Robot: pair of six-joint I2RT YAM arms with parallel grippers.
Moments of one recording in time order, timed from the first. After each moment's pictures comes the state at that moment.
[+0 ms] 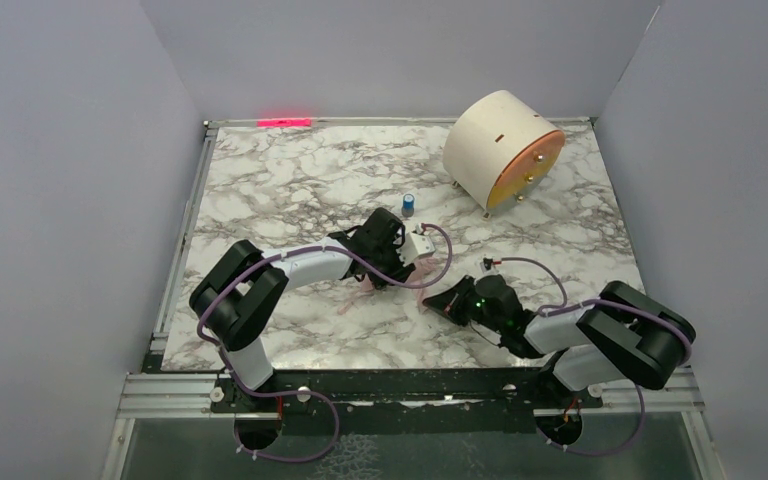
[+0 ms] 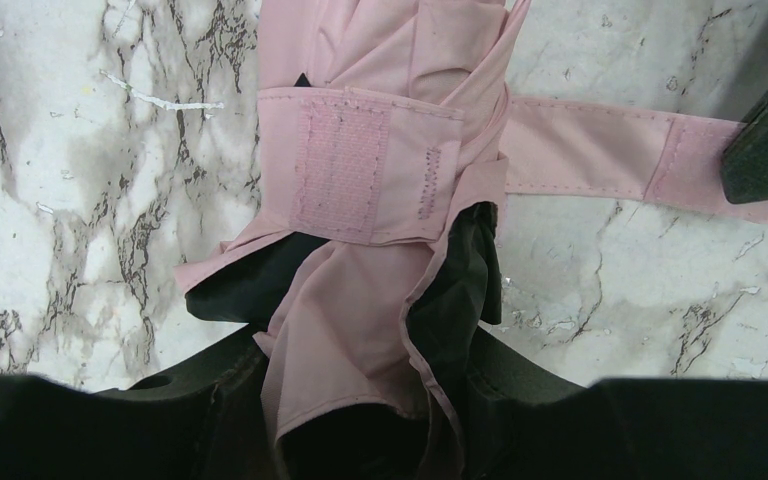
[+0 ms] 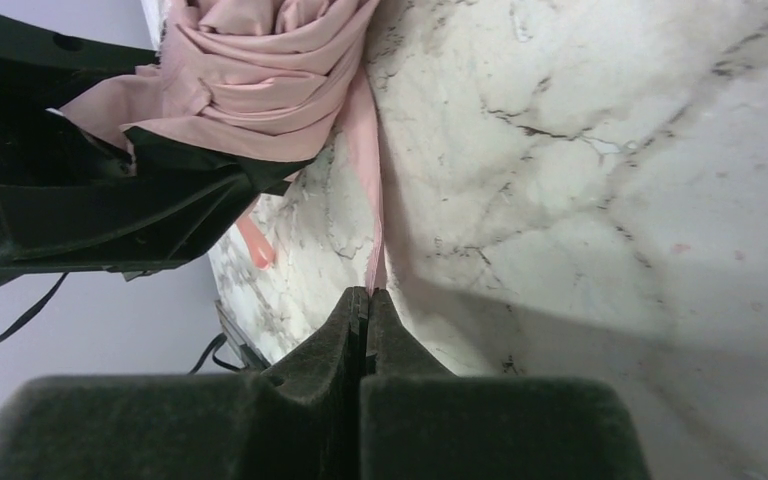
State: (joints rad) left arm -0.75 1.73 0.96 -0.24 0.17 0.43; right arm 0.77 1.42 0.13 0.79 -0.01 1.29
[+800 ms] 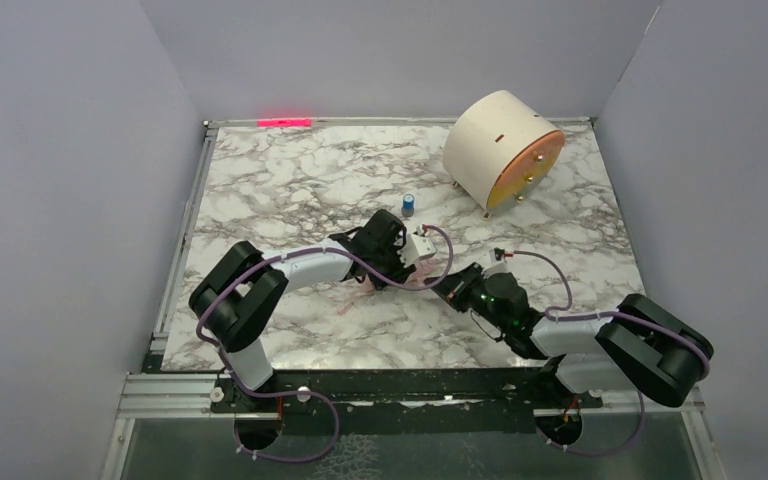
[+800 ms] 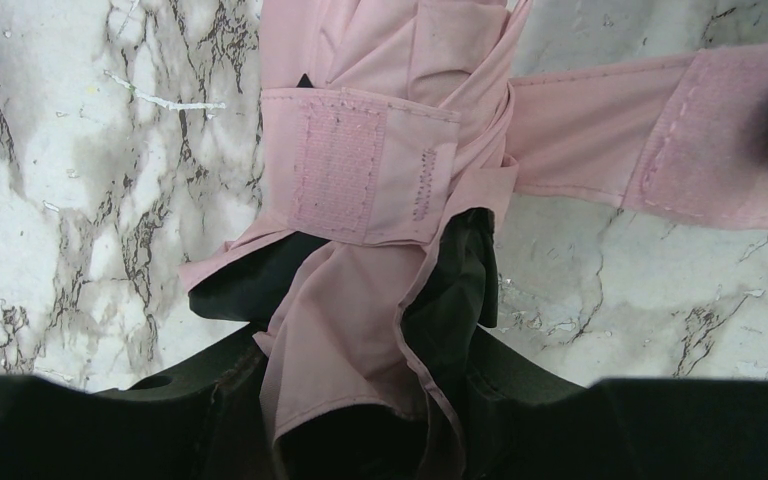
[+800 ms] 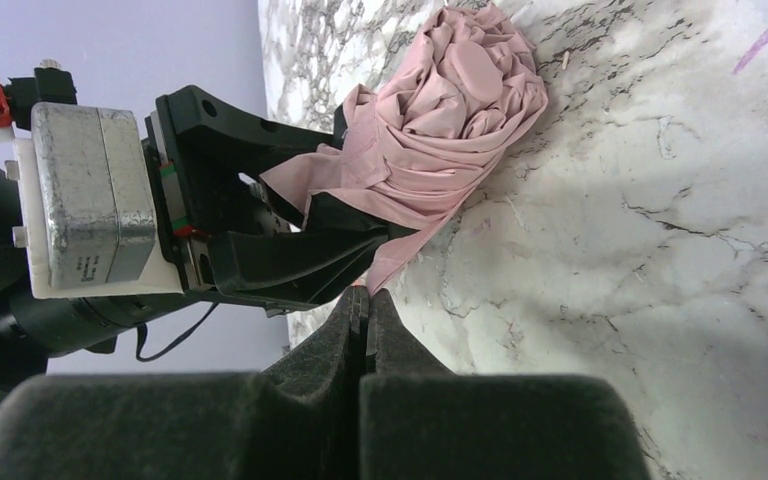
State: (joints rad) left arm -0.76 1.72 0.95 -0.23 0.15 0.43; right arm 0.77 1.29 0.13 0.86 0.09 1.31
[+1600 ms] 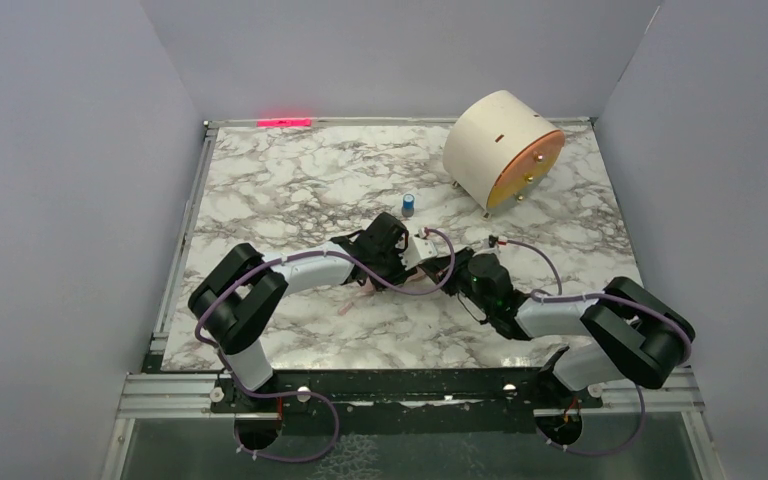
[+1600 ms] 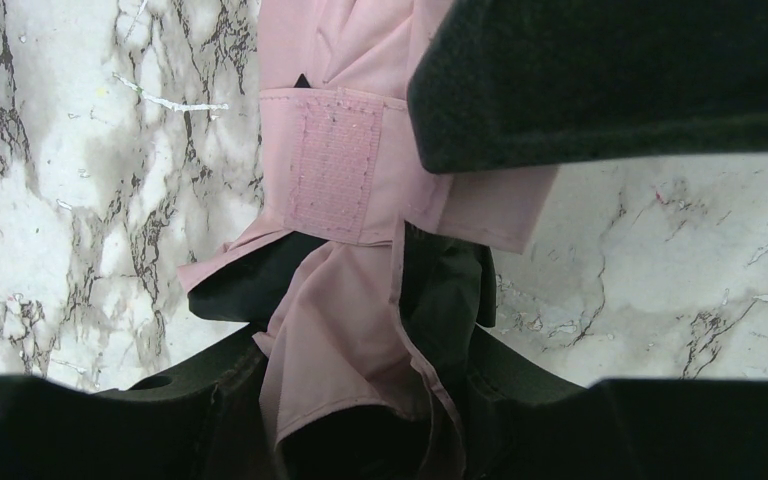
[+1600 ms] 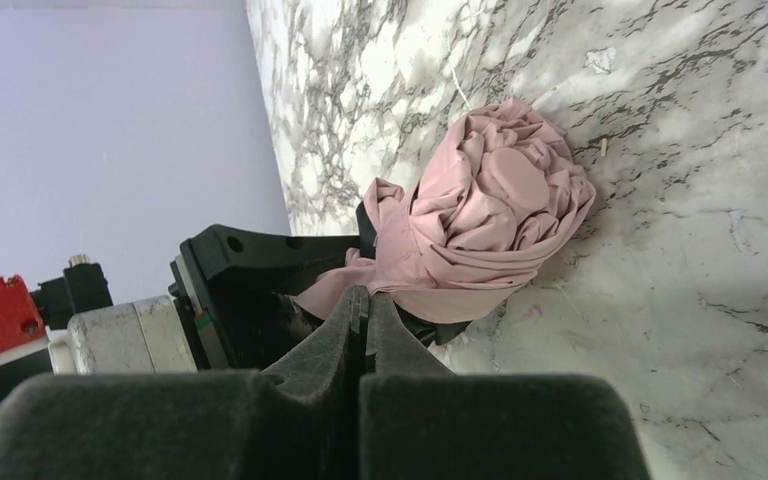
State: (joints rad) left arm -0.79 1.72 0.93 -0.21 0.10 0.44; right arm 0.75 1.42 0.31 0.77 0.18 1.43
